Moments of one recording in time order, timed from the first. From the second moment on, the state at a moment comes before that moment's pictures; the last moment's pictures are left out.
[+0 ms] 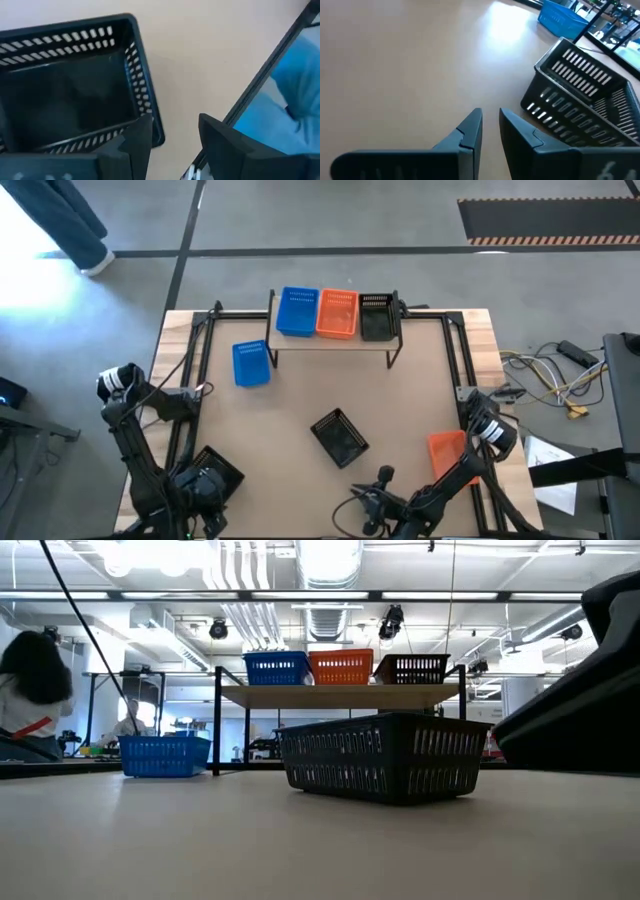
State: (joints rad) left arm -1.18 1.58 1.17 -0.92 -0.35 -1.91; right arm 0.89 2.18 1.22 -0.10 1.10 0.63
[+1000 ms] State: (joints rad) left arm -0.96 1.79 1.36 -0.90 -0.16 -1.22; right arm 0.92 2.15 1.22 -0.13 1.10 0.63
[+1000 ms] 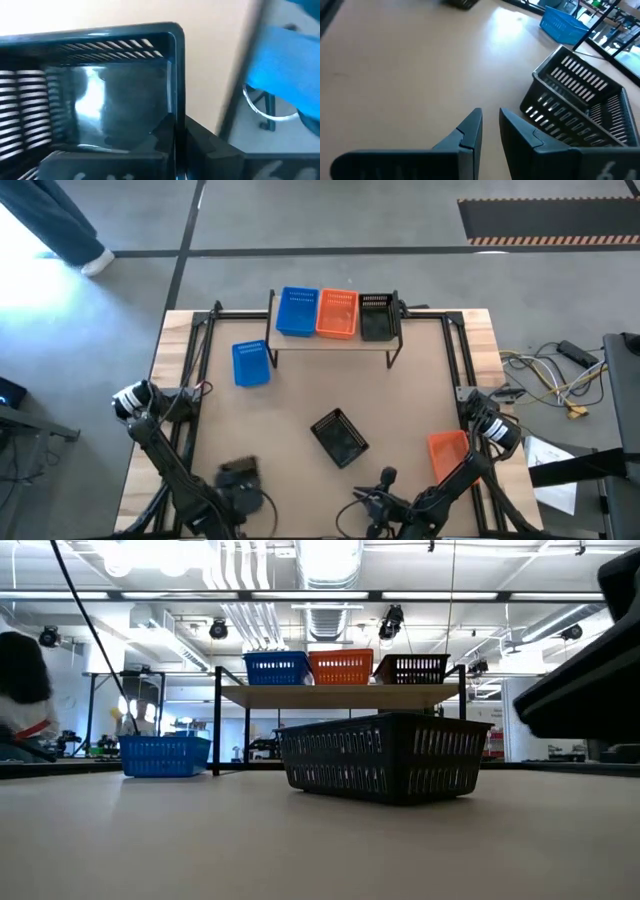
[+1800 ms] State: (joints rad) left arm -0.12 1.75 1.83 -0.44 -0.17 0.32; right arm 0.94 2.34 1.33 0.15 1.21 0.86
